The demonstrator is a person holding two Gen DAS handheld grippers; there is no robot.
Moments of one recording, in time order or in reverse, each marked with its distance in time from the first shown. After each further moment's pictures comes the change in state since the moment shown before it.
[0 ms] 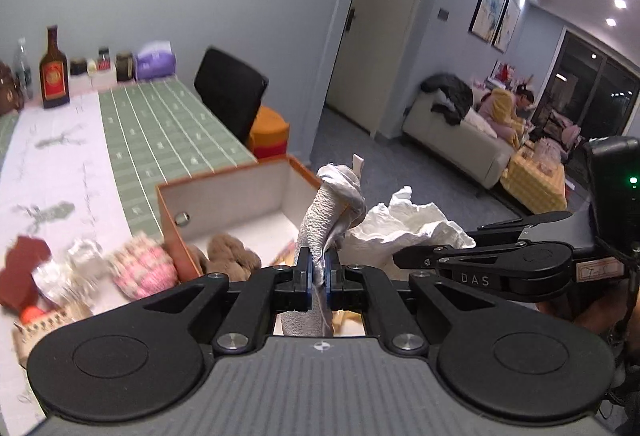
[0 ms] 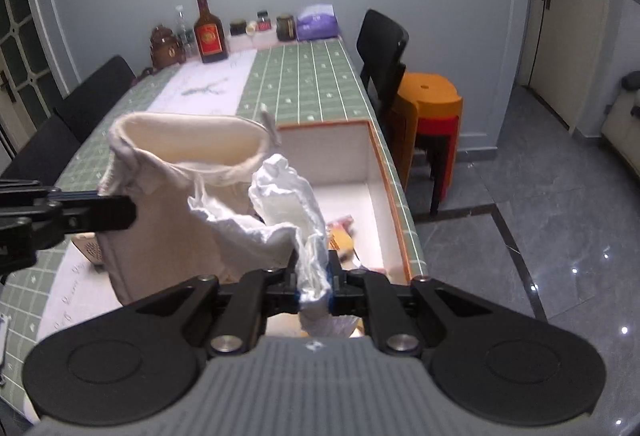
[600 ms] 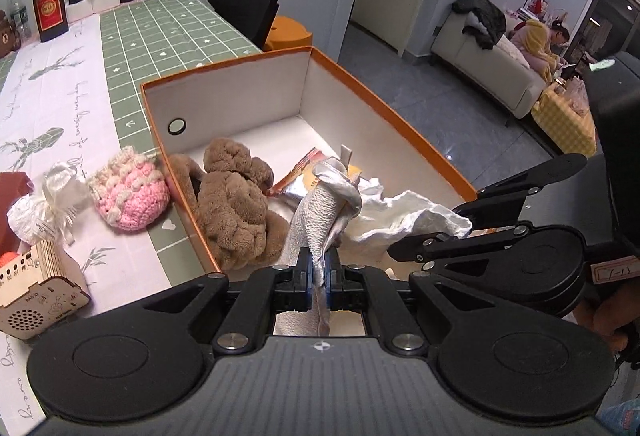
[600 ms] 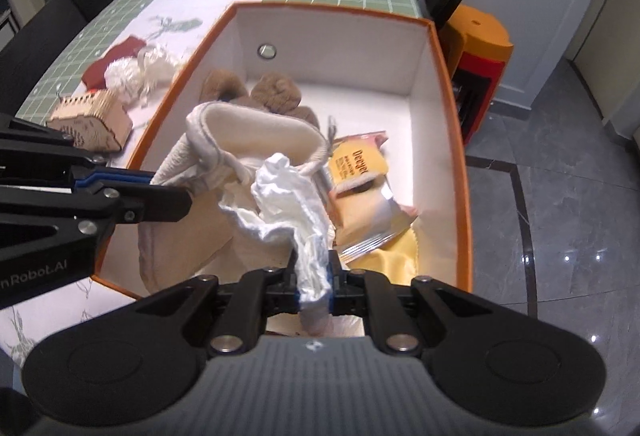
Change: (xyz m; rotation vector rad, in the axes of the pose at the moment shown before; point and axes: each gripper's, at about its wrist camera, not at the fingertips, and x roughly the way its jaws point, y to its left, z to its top) left arm 0.062 -0.001 -0.033 -0.013 0.244 0.080; right arm 0.087 0.015 -0.009 -0.200 0.297 0.049
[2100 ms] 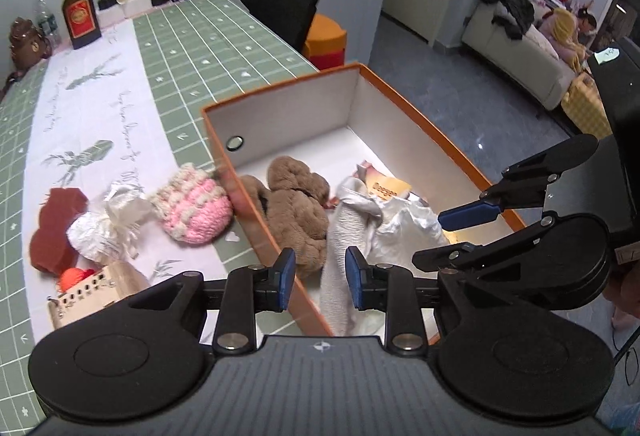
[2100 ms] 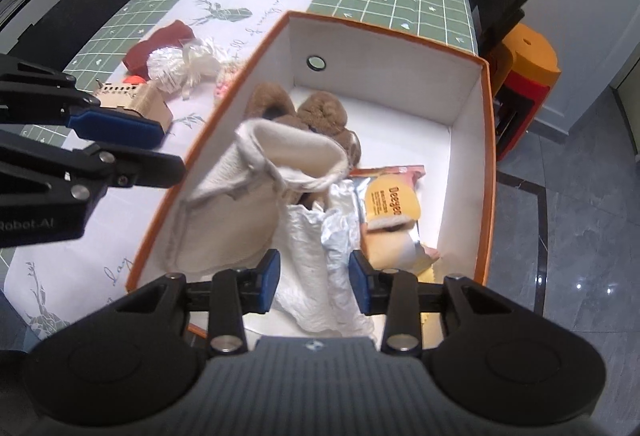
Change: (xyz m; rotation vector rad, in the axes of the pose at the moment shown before) left arm -0.041 0.022 0.028 0.004 0.027 0.110; right arm -0.014 0.011 0.035 -0.134 0.019 0.085
